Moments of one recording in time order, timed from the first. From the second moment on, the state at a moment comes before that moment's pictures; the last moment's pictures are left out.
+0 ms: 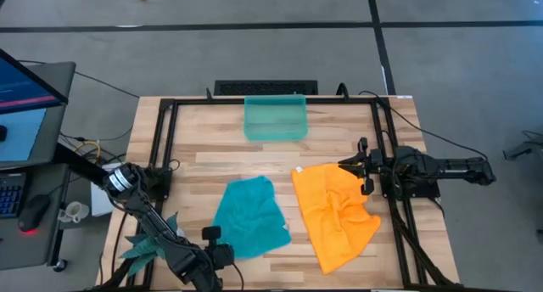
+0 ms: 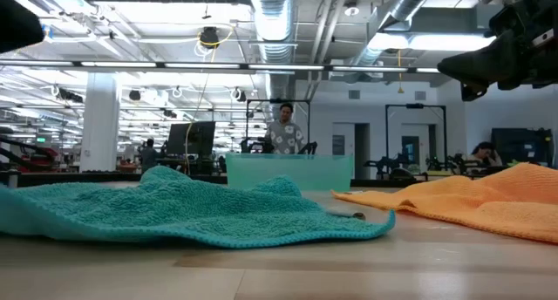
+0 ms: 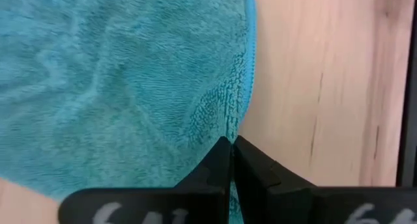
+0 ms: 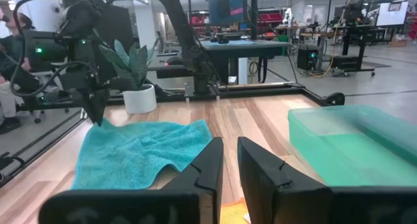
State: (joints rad) left arm -0.87 1.93 1.33 -0.81 -0.36 -0.95; right arm 0.00 0.03 0.00 0.01 0.00 0.00
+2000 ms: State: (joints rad) left arm -0.87 1.92 1.36 -1.06 -0.40 -1.08; right arm 0.63 1.28 0.57 0.34 0.19 0.02
